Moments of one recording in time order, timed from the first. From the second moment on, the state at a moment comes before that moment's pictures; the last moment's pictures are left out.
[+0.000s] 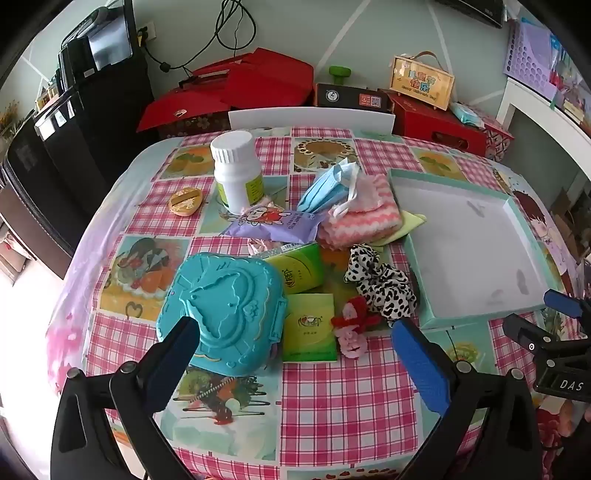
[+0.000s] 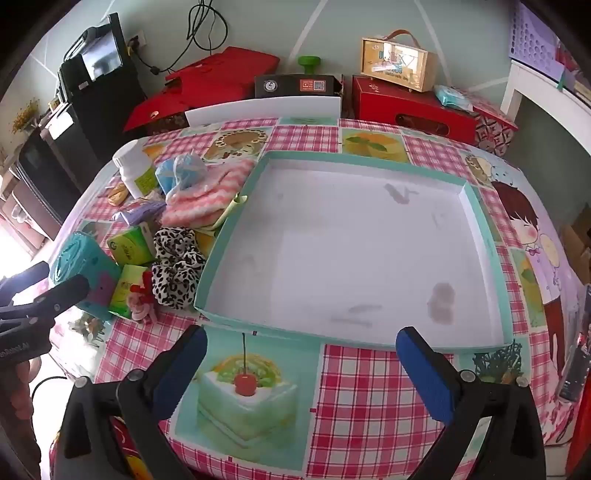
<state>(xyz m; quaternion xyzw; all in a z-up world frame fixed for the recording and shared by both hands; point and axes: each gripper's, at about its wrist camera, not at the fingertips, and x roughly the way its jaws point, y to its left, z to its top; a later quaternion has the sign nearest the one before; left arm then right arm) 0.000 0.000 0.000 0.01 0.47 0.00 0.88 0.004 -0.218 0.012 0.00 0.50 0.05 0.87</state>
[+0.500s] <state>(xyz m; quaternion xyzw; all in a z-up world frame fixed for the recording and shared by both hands) -0.001 0.005 -0.005 0.01 0.47 0.01 0.88 0.001 -0.221 0.011 -0.01 0.50 0.05 0.86</state>
